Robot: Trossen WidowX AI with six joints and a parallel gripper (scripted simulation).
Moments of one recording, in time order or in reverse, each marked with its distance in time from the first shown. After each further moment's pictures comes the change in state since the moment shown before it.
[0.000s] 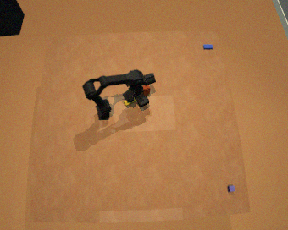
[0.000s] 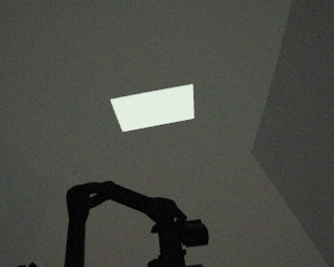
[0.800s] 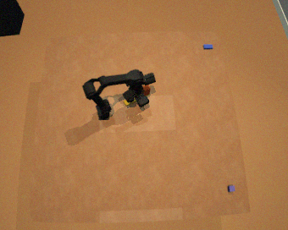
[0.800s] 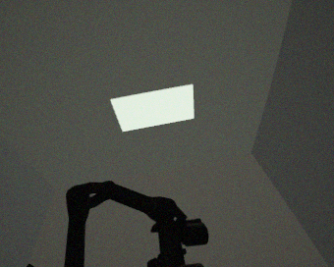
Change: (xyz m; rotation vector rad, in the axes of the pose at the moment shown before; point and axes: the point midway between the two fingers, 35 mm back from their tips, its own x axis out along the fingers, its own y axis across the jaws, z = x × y) arm -0.002 0.000 0.000 0.000 0.000 0.000
